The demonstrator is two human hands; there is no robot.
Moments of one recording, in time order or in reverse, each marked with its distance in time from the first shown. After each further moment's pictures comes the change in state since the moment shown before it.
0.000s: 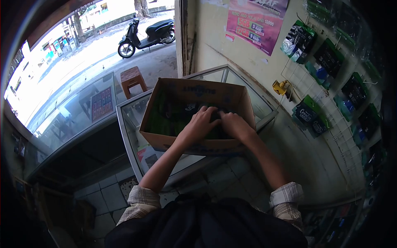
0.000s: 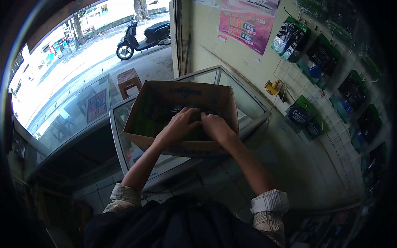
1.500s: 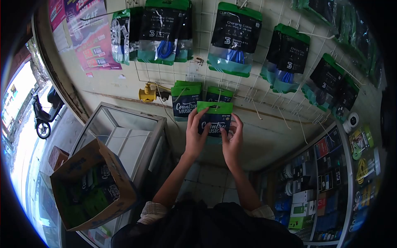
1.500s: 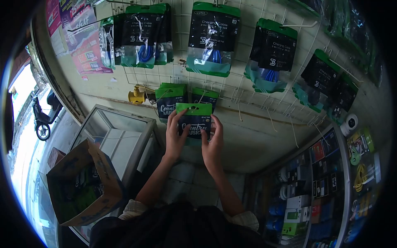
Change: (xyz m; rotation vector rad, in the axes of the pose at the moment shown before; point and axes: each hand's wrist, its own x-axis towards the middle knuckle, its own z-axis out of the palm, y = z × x) left_hand 0.145 0.251 0.301 -0.755 0.033 0.491; right_hand -0.257 0.242 0.004 0.582 1.396 0.659
